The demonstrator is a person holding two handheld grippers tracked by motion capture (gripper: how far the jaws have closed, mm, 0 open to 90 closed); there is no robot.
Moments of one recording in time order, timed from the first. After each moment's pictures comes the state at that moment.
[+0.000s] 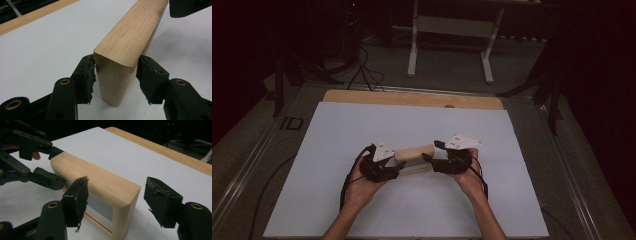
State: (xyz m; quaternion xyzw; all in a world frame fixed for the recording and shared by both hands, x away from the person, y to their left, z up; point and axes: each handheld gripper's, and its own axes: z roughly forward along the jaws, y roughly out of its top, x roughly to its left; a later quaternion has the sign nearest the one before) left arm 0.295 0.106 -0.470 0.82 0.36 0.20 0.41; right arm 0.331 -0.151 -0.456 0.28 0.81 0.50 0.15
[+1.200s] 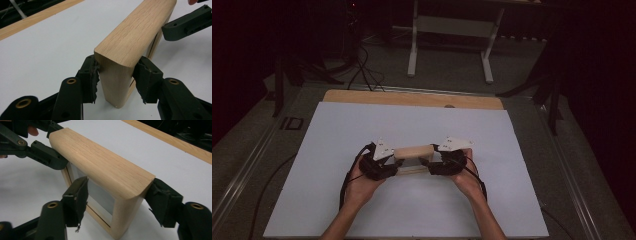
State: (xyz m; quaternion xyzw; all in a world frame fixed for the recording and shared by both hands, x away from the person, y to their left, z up) left arm 0.301 0.108 -0.469 0.82 0.35 0.21 0.40; right arm 0.339 -0.142 -0.473 0.25 0.84 0.47 0.15
